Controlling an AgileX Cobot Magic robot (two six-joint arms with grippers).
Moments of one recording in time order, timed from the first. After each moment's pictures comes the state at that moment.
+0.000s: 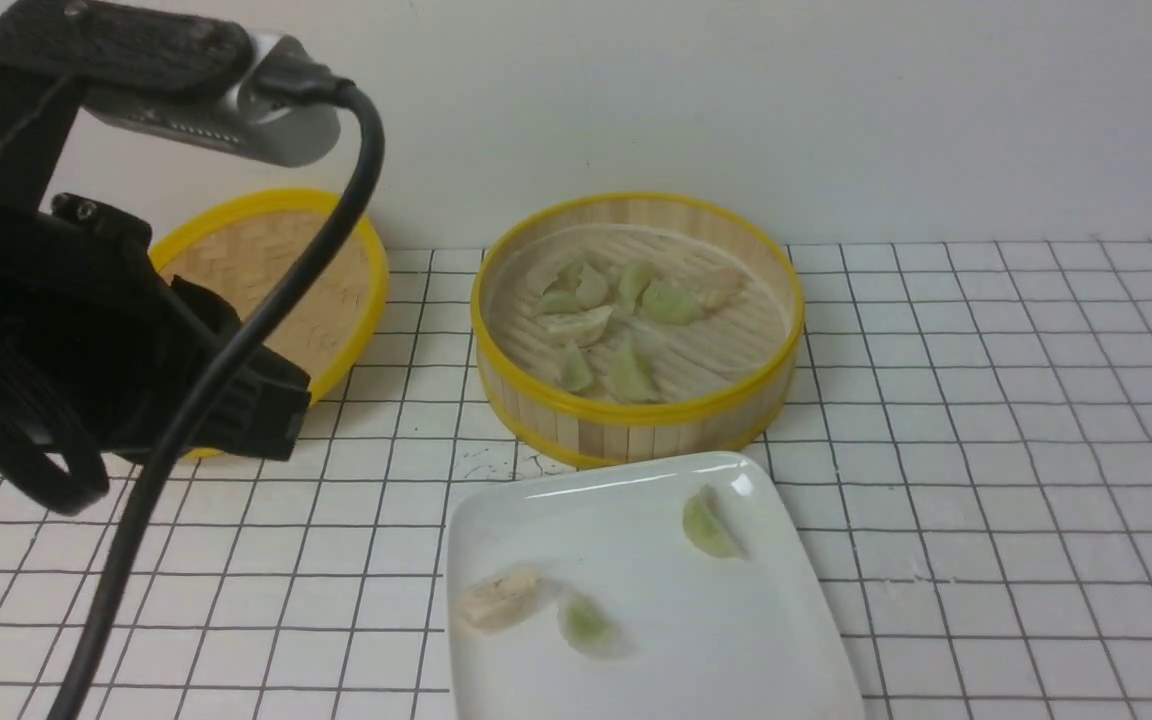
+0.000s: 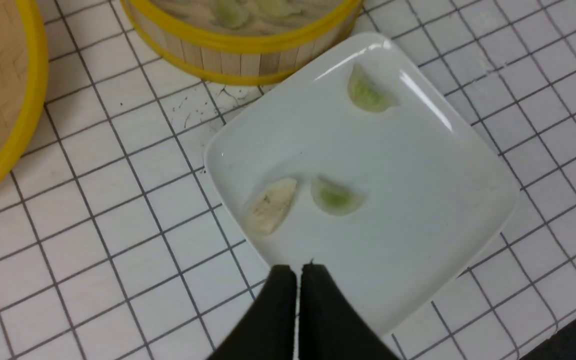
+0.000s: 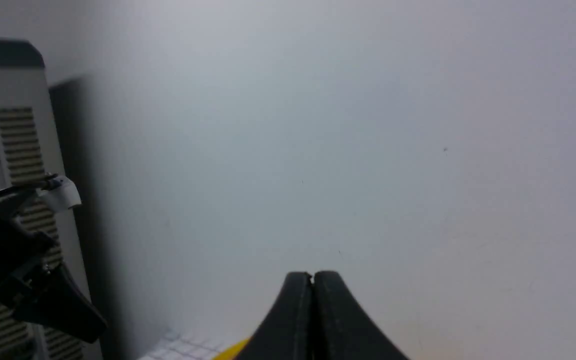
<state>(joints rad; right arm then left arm) 0.59 0.04 -0.51 -0.05 0.31 0.24 -0.48 1.07 -1.19 -0.16 1.04 -0.02</state>
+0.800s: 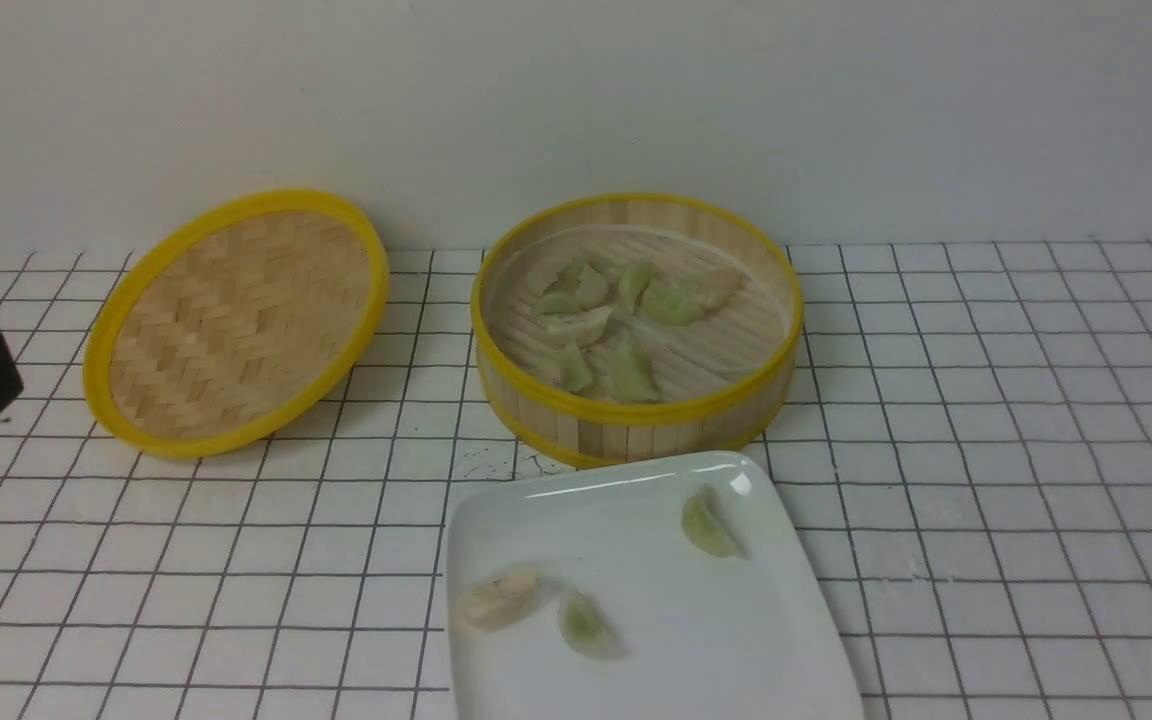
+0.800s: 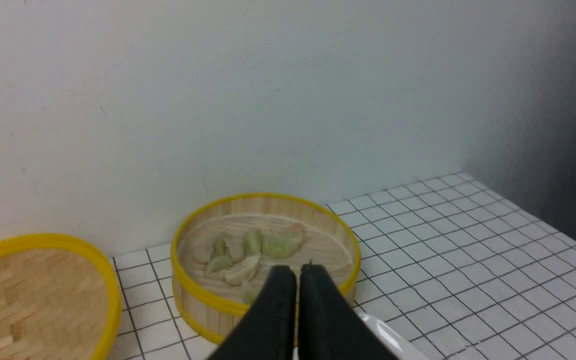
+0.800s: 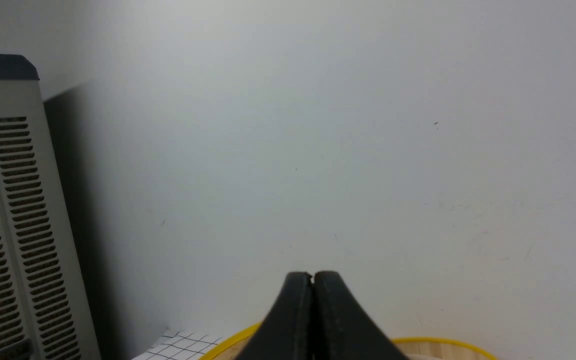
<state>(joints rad) 0.59 -0.02 -0.36 -0.18 0.25 0.39 -0.48 0.39 -0.67 -0.13 0.44 -0.02</state>
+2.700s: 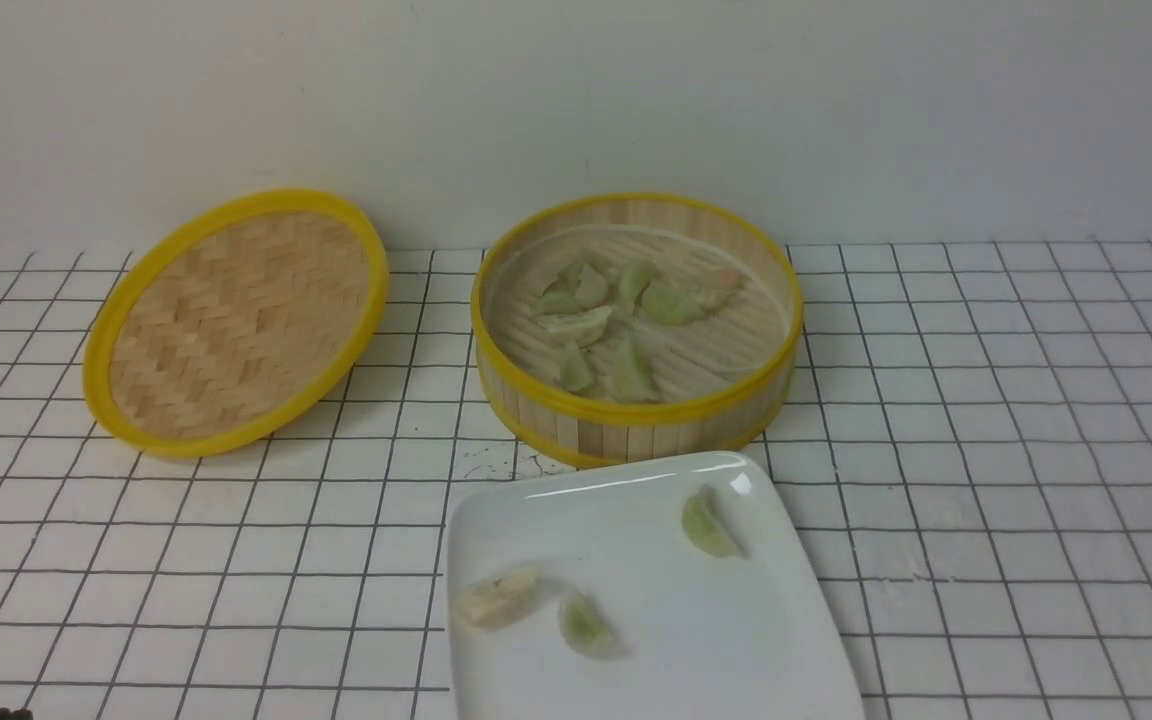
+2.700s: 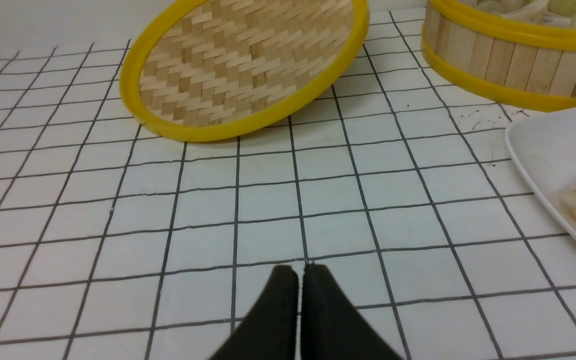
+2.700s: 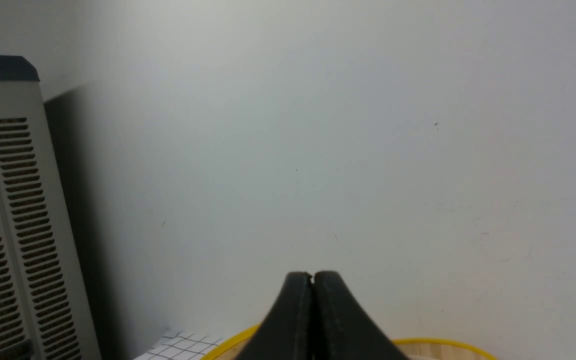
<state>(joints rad) 0.59 -0.02 -0.36 -0.18 0.25 0.39 -0.06 -0.01 0.03 -0.07 0.37 0.07</state>
